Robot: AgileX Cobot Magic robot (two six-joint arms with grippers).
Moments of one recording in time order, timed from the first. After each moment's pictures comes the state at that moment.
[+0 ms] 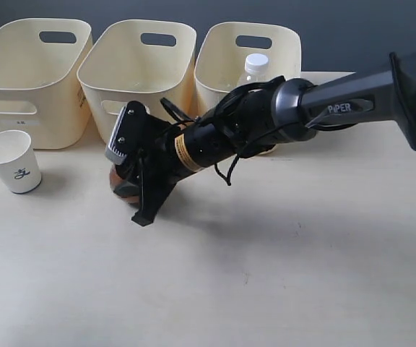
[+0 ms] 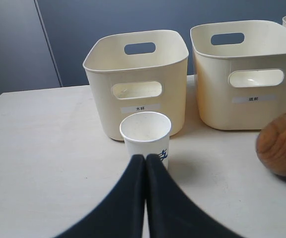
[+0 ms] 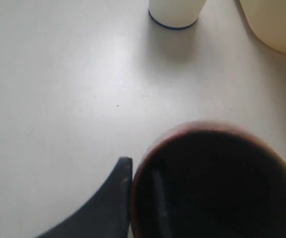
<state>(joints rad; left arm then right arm) -0.16 0.00 0.00 0.04 0.25 0.03 0.83 2.16 -1.34 -1.75 -0.54 1.18</state>
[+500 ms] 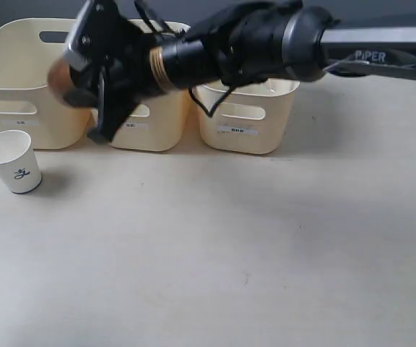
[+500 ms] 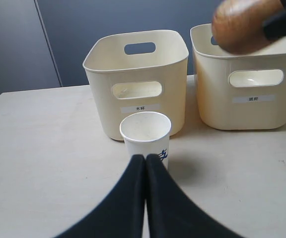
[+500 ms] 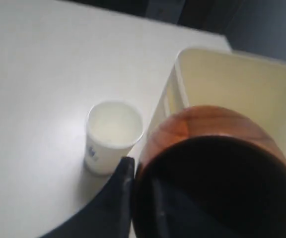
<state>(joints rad) -0.16 0.00 0.00 0.04 0.25 0.03 0.83 2.07 -1.61 -1.75 -0.58 1.23</state>
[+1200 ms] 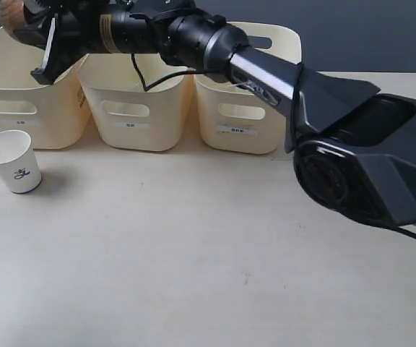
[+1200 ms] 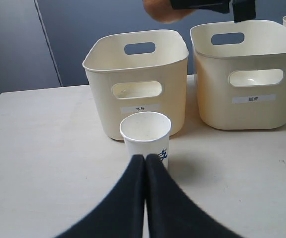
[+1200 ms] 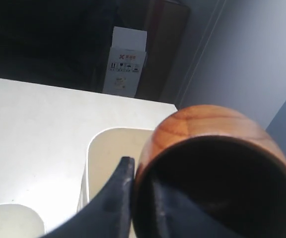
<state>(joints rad) -0.16 0.00 0.00 0.04 0.25 0.03 0.83 2.58 -2.42 -1.75 -0.57 1.40</state>
